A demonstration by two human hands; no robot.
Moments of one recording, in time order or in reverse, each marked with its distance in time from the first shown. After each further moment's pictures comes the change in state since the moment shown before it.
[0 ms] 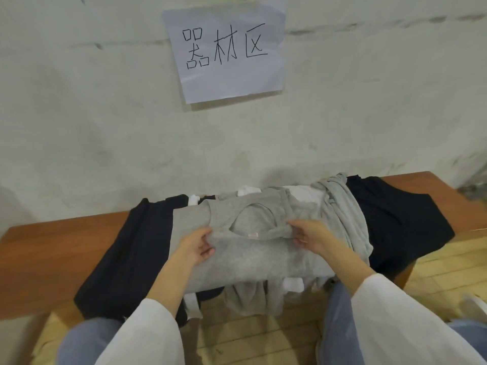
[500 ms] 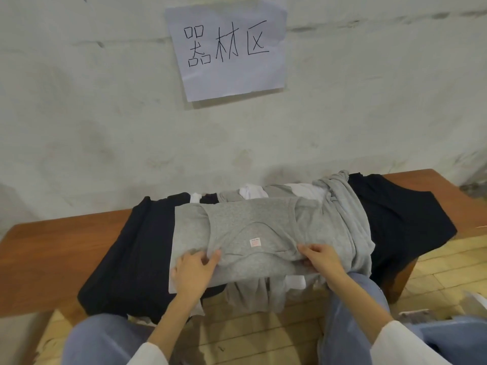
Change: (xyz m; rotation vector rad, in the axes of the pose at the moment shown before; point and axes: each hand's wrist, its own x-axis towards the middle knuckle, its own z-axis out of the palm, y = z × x) left_hand -0.006 -0.066 -0.038 1.129 0.302 0.665; right_hand -0.030 0.057 -0.024 -0.443 0.161 -0.183
